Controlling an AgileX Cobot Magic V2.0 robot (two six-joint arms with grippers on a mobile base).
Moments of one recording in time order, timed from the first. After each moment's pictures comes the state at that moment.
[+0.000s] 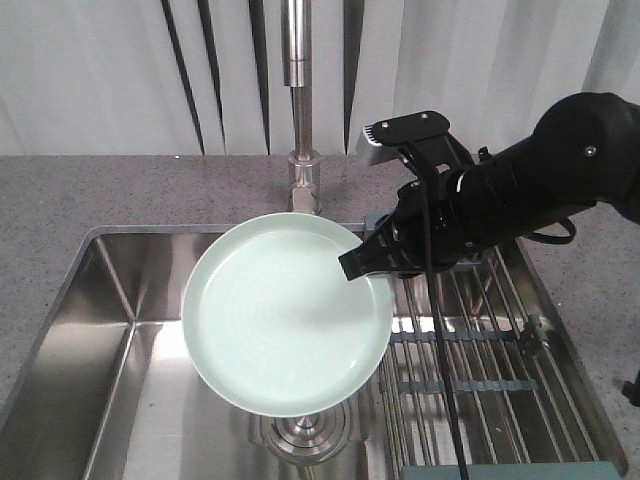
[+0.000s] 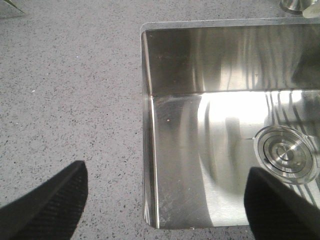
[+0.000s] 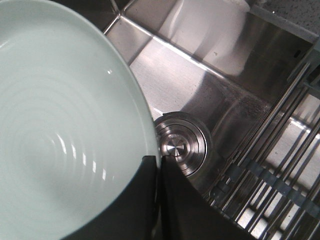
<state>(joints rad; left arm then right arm) -0.11 0.41 -0.63 0.02 0.94 -0.06 0.44 1.54 -1.27 0.41 0.82 -0.34</state>
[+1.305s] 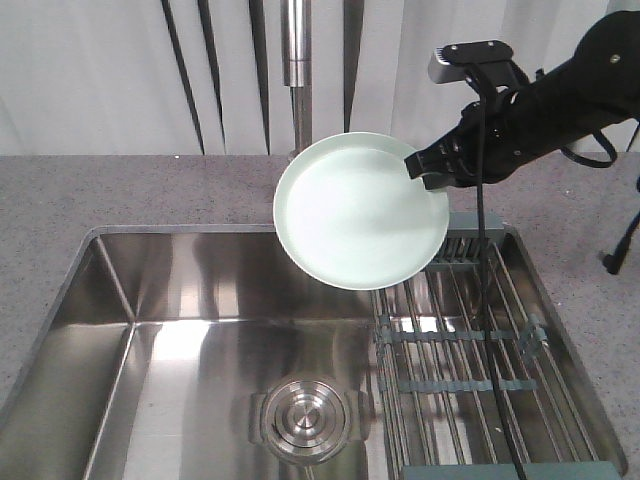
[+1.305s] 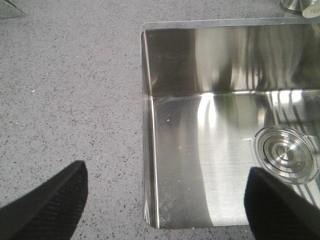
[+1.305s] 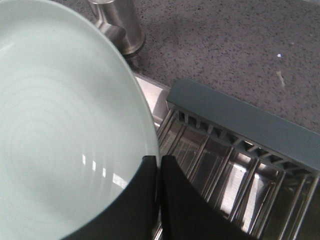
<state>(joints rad) -0.11 0.41 -0.63 0.02 0.94 -0.06 0.17 1.73 -1.56 0.39 0.89 -0.41</state>
